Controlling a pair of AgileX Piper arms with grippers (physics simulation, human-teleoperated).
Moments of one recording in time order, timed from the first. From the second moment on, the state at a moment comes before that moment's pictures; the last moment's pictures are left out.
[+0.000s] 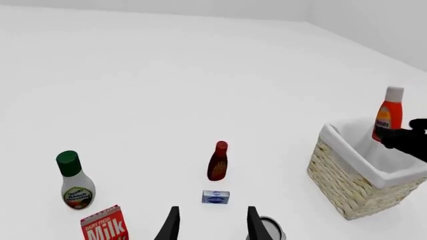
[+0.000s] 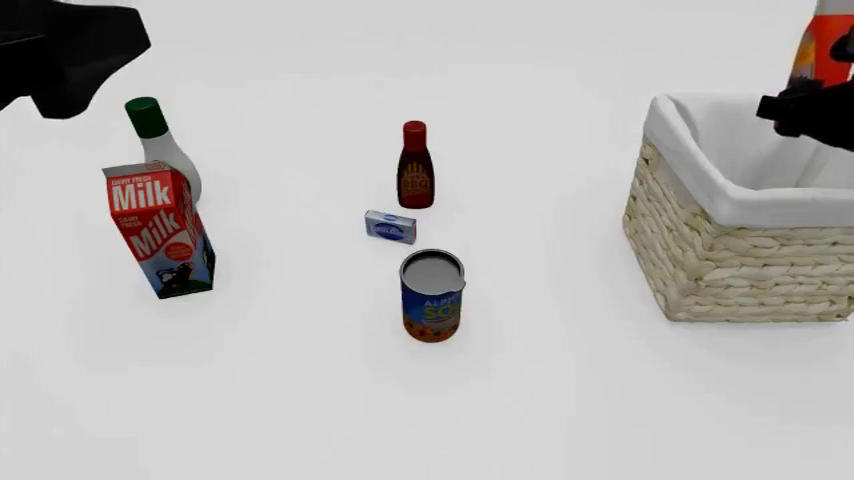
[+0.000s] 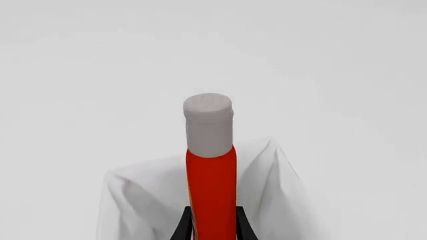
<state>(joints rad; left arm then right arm) -0.36 0.75 -0.85 0.29 -0.13 -0.26 1.53 -0.99 -0.14 -0.02</state>
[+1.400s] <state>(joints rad) -0.35 0.73 -0.85 0.29 -0.14 -0.24 1.54 -0.88 -0.25 0.02</state>
